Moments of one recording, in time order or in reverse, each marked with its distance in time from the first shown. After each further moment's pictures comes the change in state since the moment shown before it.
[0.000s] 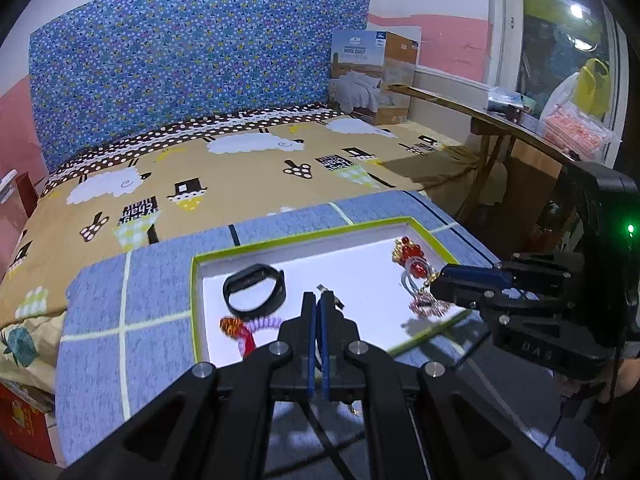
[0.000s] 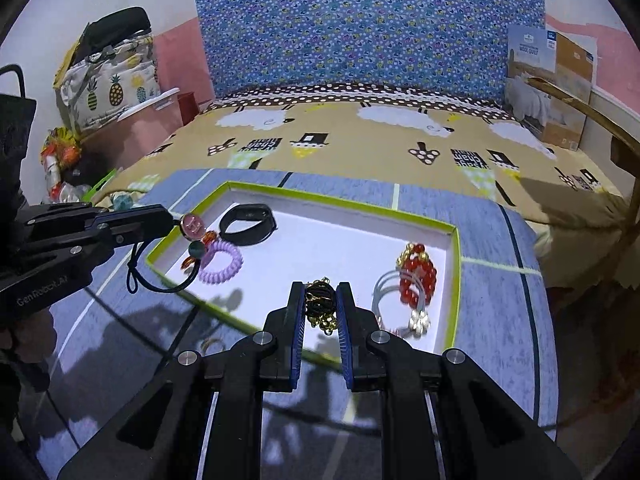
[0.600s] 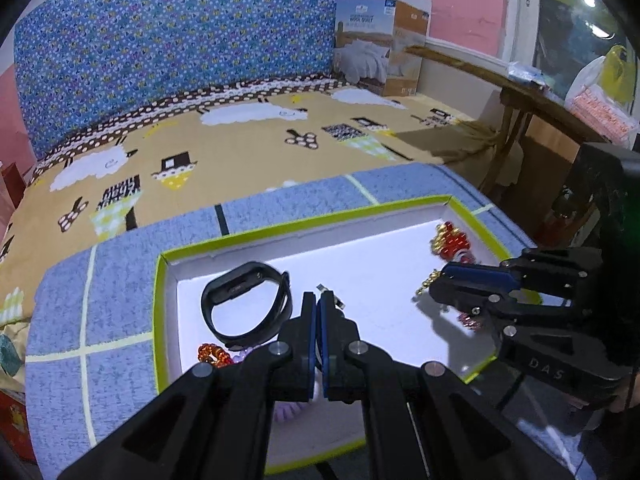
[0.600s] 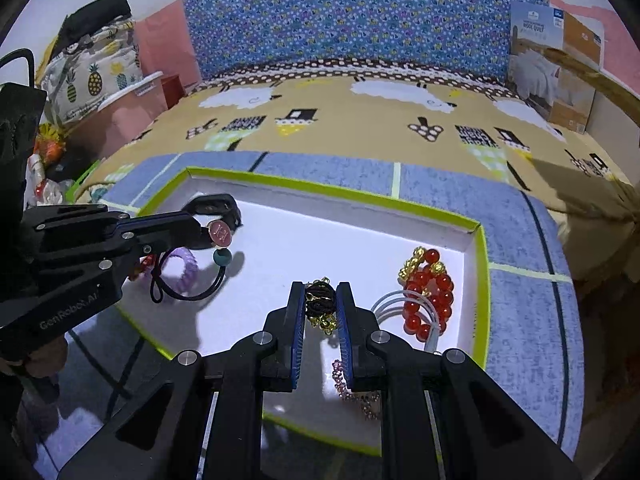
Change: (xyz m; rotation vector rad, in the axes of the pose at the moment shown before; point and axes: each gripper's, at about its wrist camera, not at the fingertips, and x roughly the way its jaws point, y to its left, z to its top) left arm 0.078 0.011 0.000 -0.001 0.105 0.006; right arm 0.064 -0.018 0.007 0.022 0.086 -0.010
